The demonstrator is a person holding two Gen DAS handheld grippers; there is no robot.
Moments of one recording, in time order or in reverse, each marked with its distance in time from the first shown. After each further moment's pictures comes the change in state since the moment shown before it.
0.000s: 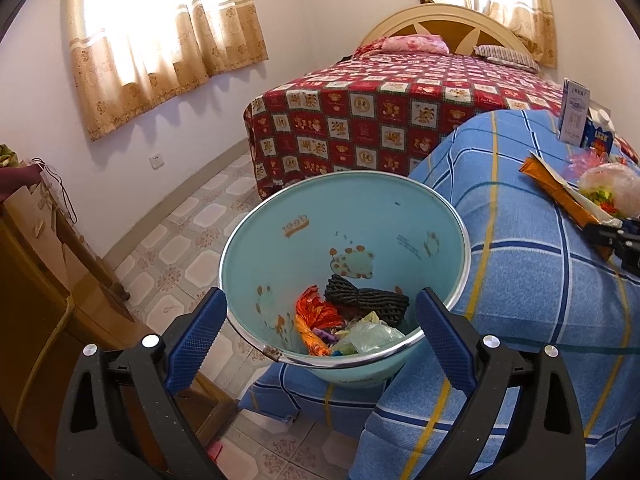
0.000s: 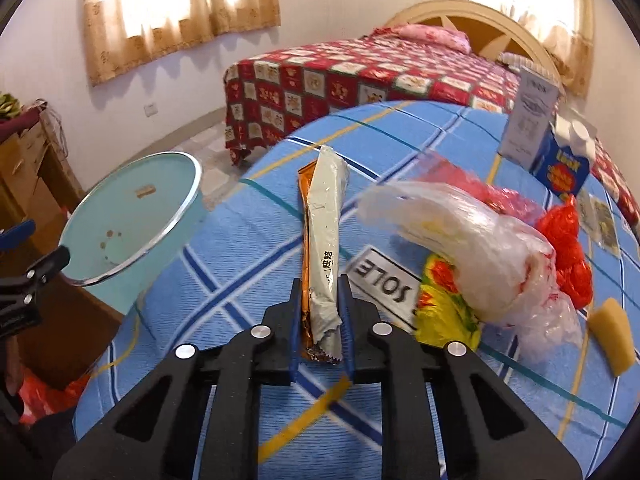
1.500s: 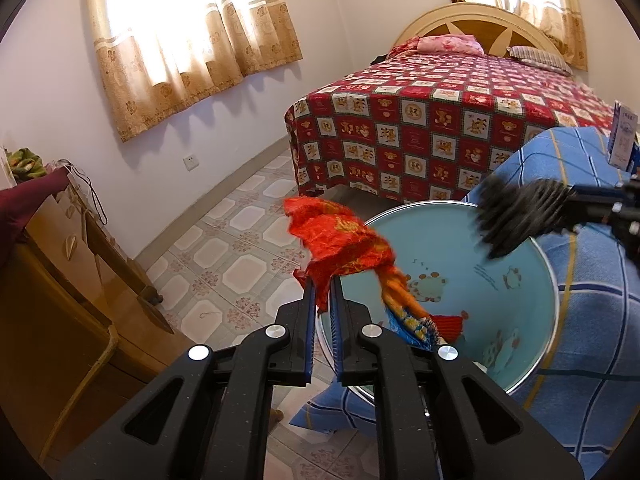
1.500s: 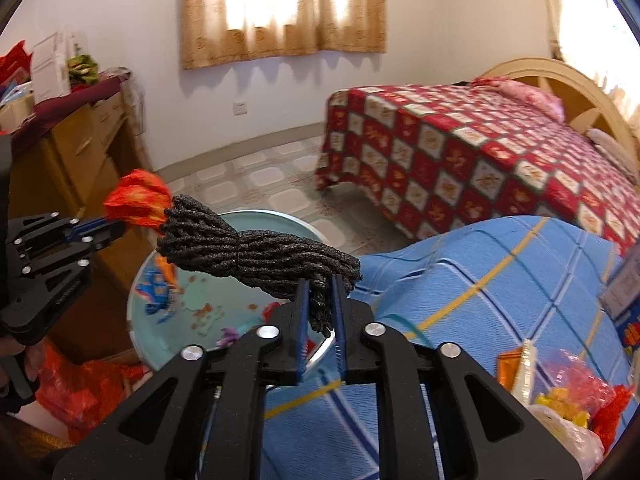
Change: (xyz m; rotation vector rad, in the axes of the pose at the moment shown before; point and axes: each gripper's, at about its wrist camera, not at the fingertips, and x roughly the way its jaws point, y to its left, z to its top) left arm 0.019 0.063 0.035 -0.021 0.002 0.117; right arm 0.029 0.106 0.086 -0.255 -0.068 0.248
